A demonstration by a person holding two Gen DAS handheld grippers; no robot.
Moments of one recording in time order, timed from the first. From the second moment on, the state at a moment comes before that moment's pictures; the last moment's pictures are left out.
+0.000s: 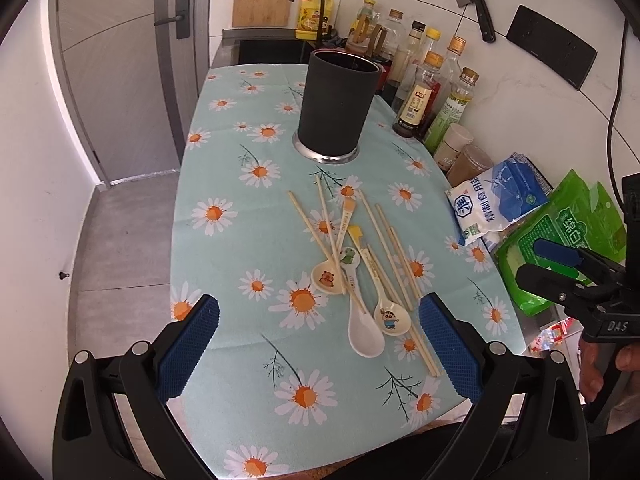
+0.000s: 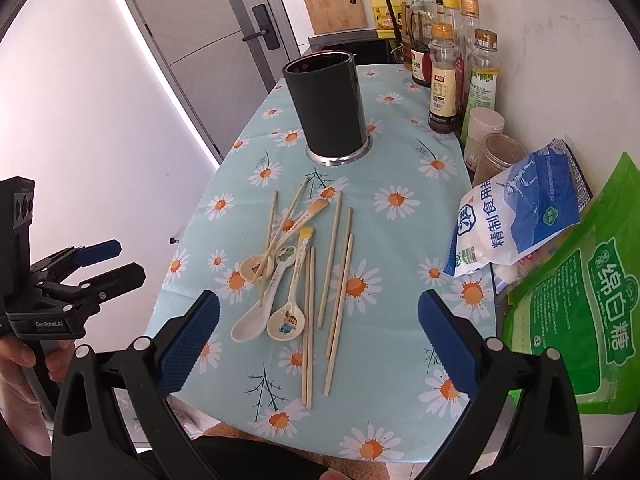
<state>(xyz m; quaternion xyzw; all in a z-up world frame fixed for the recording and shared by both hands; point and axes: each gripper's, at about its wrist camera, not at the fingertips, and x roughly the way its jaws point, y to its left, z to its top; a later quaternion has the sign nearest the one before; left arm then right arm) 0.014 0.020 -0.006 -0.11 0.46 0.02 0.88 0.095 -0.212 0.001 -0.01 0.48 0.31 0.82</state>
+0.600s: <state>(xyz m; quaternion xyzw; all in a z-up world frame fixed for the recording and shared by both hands) 0.164 0.052 -0.058 -0.15 0.56 -0.11 0.81 0.191 -0.200 -0.056 0.13 0.59 0.29 0.74</state>
